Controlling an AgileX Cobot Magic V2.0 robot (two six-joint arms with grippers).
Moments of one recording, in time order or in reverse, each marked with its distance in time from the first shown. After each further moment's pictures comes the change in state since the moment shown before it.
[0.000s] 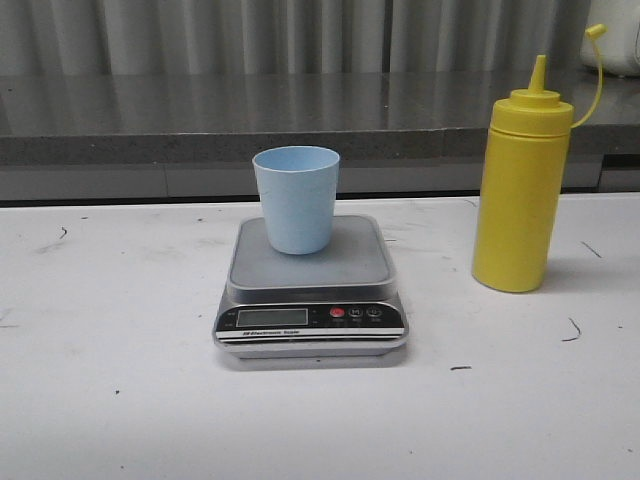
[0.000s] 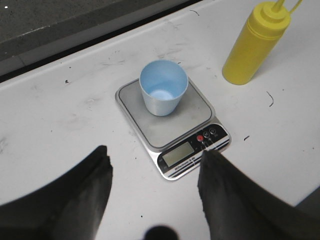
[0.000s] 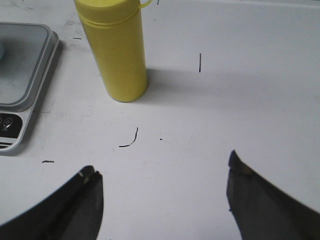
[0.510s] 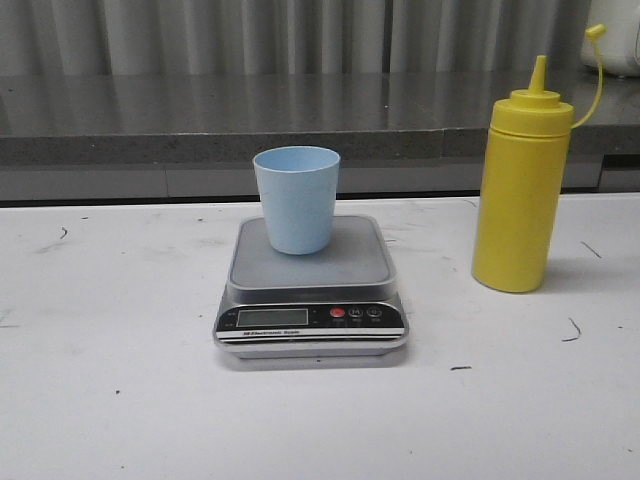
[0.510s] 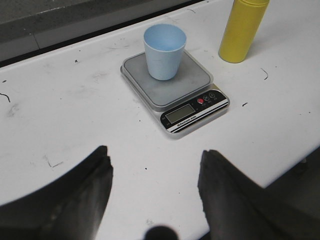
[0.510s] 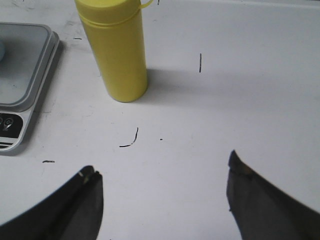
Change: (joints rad) left arm 0.000 -0.574 0.506 0.000 -0.093 0.015; right arm 0.000 0.000 0.000 0.000 0.000 0.000
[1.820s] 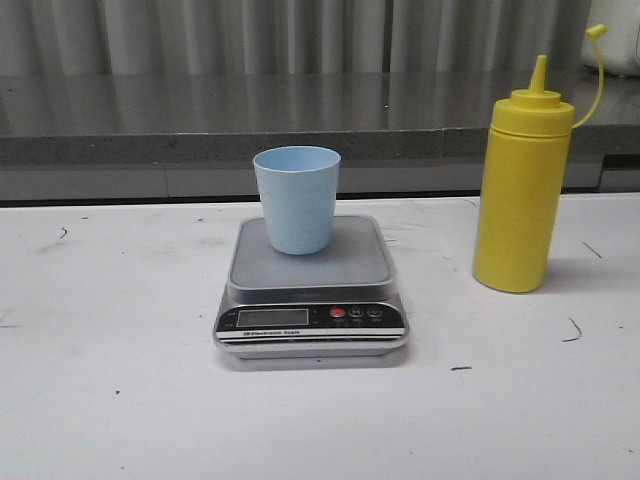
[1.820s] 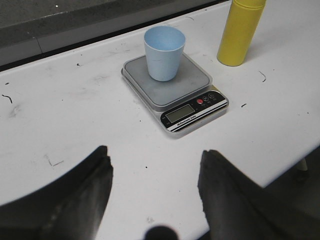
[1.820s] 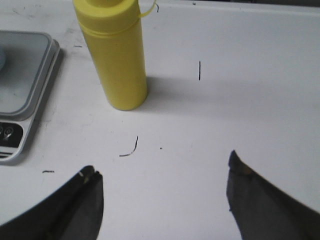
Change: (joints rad) left arm 0.000 -0.079 0.048 0.000 -0.009 0.000; right arm 0.000 0.012 0.000 0.007 -0.048 0.000
